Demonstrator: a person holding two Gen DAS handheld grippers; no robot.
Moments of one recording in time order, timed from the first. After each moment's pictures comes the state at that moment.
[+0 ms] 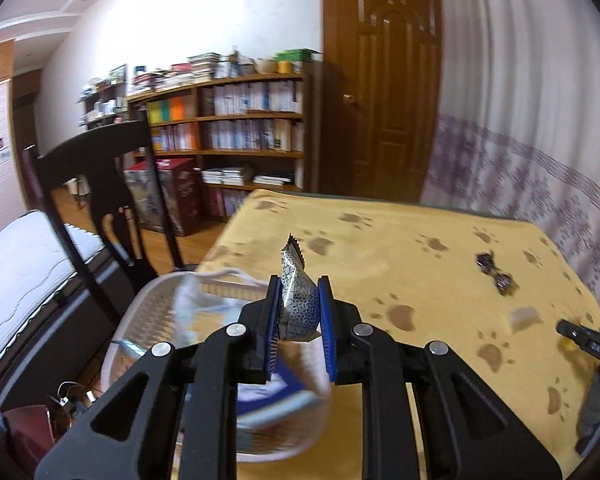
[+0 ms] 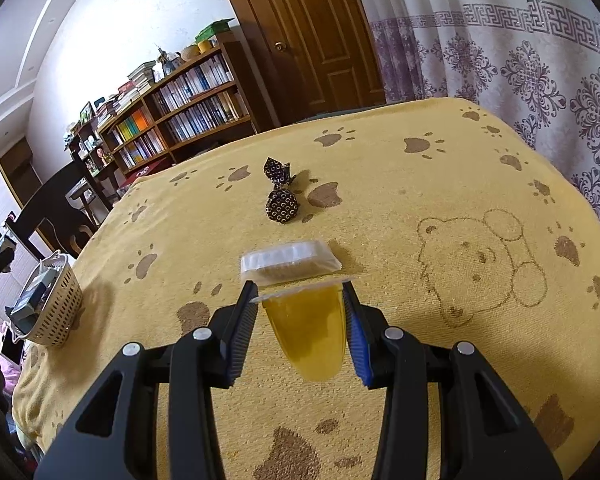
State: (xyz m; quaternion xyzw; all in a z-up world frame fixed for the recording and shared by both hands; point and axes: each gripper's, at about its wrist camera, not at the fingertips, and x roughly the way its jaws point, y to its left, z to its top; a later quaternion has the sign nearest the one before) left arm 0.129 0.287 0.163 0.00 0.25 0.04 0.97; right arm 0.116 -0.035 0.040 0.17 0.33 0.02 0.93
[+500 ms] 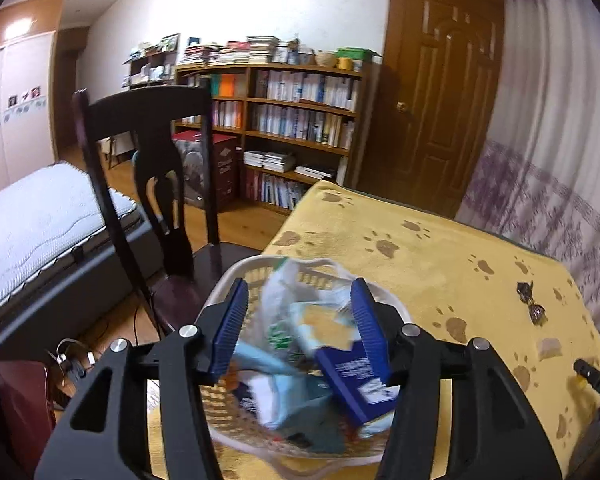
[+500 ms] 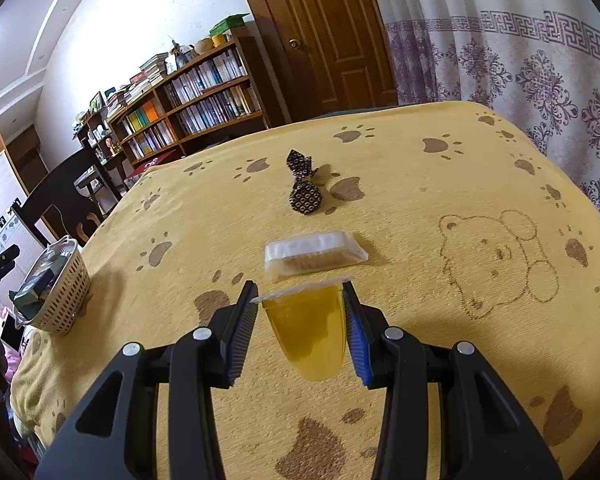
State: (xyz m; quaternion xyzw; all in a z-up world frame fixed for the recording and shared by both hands) left arm 0.126 0.362 0.149 -0.08 0.26 0.10 0.96; right arm 0.112 -0.017 0.042 0.15 0.33 0.04 0.93
